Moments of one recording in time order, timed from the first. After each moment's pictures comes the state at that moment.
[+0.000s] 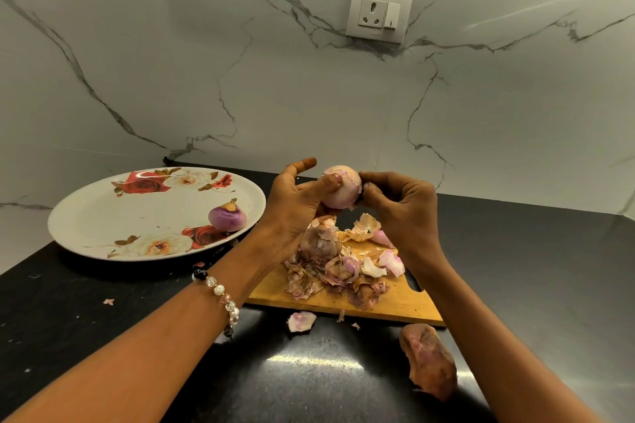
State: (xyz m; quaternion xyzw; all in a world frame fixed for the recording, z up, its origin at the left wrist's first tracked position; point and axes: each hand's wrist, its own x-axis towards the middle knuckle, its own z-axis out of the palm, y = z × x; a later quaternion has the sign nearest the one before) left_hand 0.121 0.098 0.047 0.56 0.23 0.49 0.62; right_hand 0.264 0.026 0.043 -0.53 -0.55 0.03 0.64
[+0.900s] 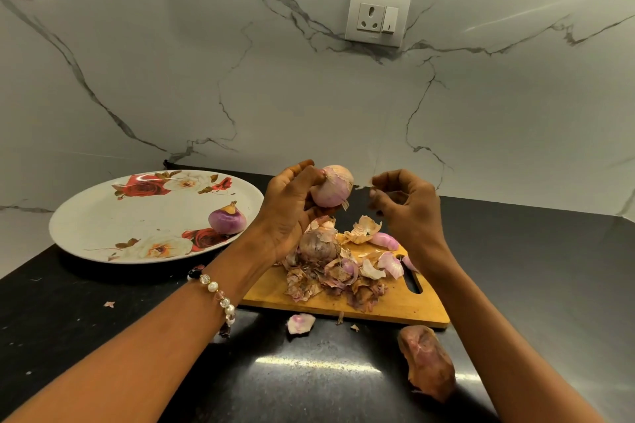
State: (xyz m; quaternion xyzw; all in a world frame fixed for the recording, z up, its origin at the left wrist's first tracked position) left_hand 0.116 0.098 0.052 0.51 0.21 0.47 0.69; right_hand 0.274 0.022 0.051 -0.59 -0.54 0.03 0.60
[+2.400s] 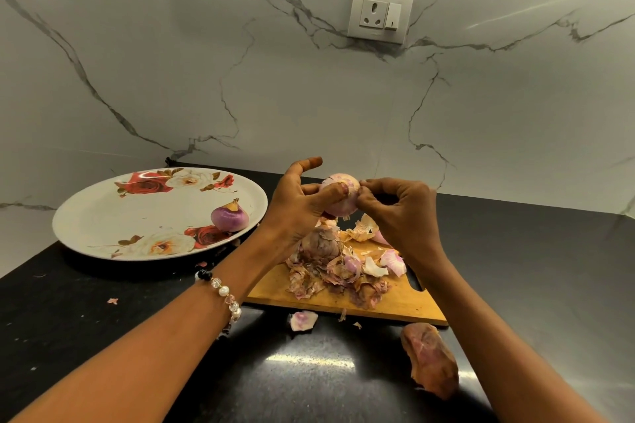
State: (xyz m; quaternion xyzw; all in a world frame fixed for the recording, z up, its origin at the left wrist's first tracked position) left_hand 0.118 0.100 0.044 0.66 0.24 0.47 0.54; right_hand 0.259 0.020 0.050 -0.55 -0.61 -0.06 0.57
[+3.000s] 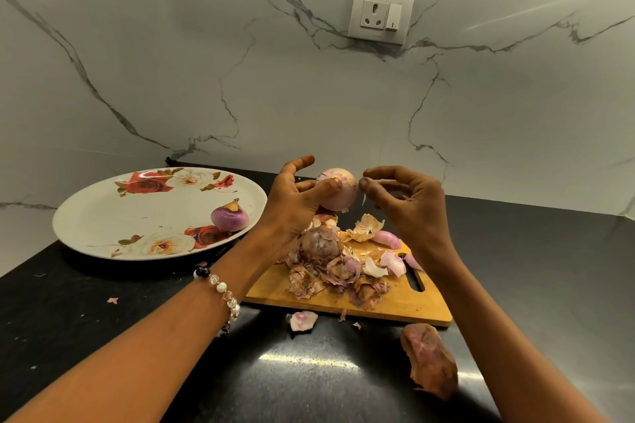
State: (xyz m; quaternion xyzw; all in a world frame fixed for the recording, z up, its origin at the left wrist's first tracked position) left_hand 0.117 0.105 0.043 0.61 0.25 0.48 0.58; right_hand 0.267 0.015 0.057 -0.54 -0.59 -0.01 0.60
